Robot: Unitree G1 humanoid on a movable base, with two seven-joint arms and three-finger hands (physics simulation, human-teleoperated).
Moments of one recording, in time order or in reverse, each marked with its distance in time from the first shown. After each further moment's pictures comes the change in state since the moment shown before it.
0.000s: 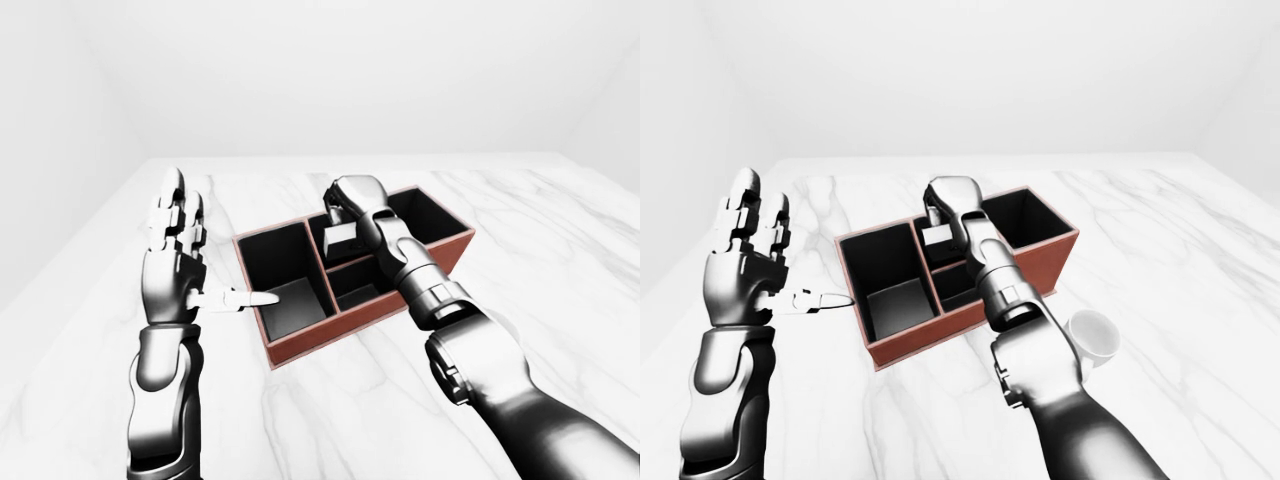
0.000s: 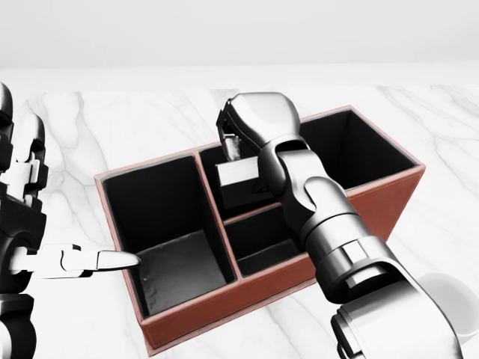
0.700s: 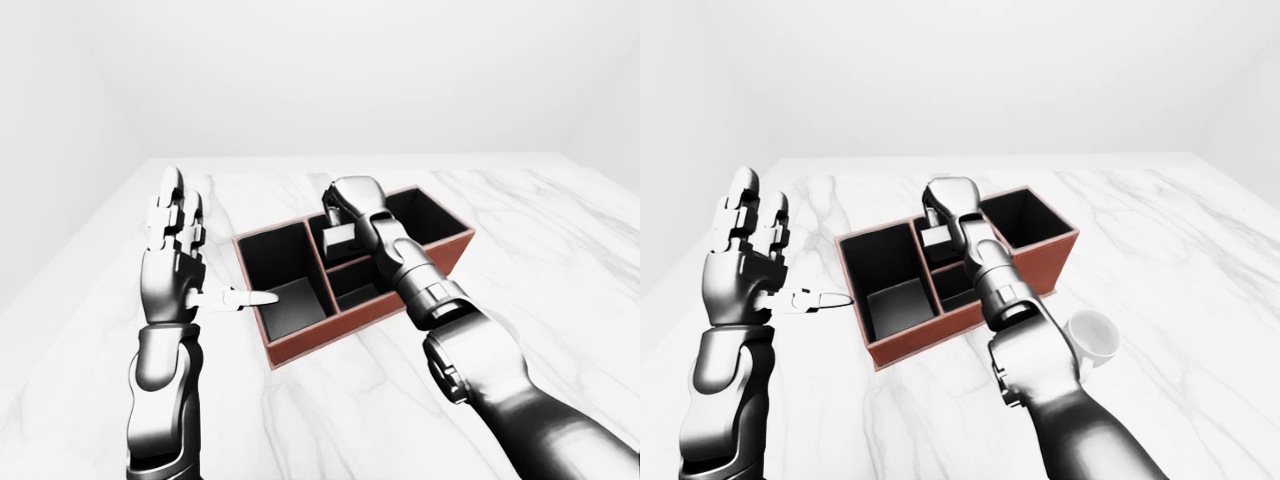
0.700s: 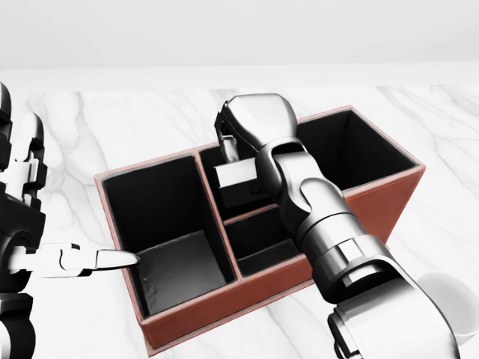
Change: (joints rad) left arm -0.003 0.001 0.003 0.001 -0.004 0.000 0.001; right arm -0.016 0.011 0.006 0.045 -0.028 0.000 -0.047
